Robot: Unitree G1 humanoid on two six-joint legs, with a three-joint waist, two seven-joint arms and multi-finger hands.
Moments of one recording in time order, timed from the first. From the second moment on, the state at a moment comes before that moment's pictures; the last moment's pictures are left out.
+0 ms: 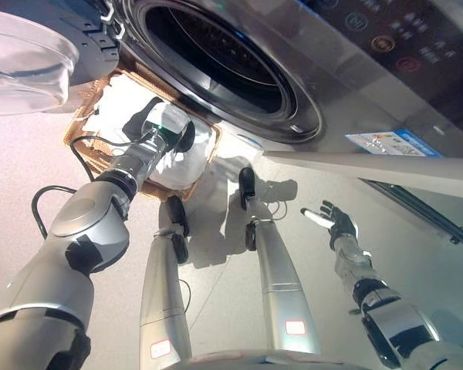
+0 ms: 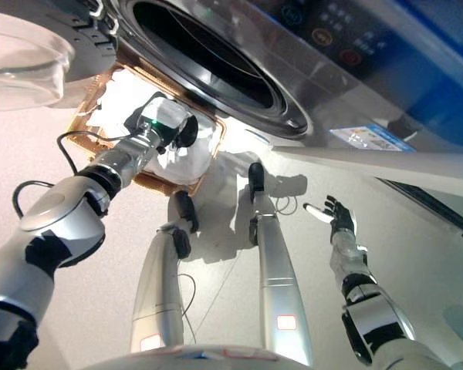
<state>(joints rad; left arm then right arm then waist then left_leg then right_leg) -1.21 0.48 -1.12 1.29 0.61 -0.08 0.24 -0.49 -0.38 0.29 1.20 0.61 -0.25 -0.18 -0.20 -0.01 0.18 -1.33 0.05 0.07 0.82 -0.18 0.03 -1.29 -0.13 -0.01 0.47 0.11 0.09</state>
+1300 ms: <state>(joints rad) -0.97 0.40 -0.74 1.30 0.33 -0.05 0.32 -0.42 -0.33 0.32 1.20 0.59 -0.25 -0.23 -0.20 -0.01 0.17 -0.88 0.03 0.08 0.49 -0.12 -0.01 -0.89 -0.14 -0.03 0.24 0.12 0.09</state>
